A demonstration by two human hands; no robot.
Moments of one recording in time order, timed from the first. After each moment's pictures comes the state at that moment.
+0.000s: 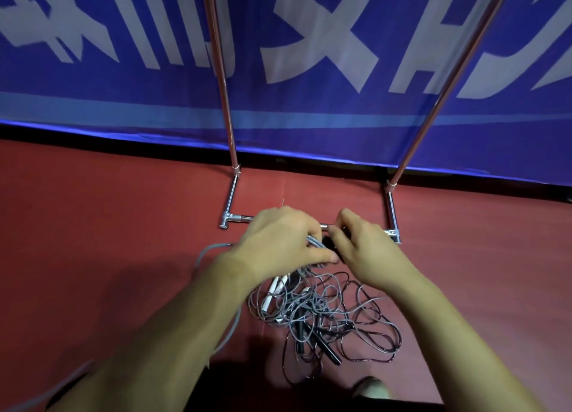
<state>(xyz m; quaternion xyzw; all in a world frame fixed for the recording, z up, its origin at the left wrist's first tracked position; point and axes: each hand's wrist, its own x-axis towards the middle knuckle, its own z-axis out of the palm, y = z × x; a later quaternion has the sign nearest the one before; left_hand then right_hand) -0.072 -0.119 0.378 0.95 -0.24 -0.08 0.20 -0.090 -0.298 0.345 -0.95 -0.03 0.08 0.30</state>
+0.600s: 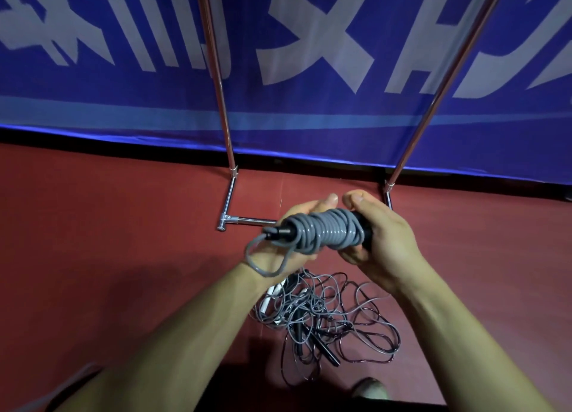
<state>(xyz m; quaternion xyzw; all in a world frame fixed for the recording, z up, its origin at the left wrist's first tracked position) -0.067 -0.150 0.355 0.57 0.05 -0.29 0.77 -0.088 -0.294 0.367 -0.50 0.06 0.12 0.85</state>
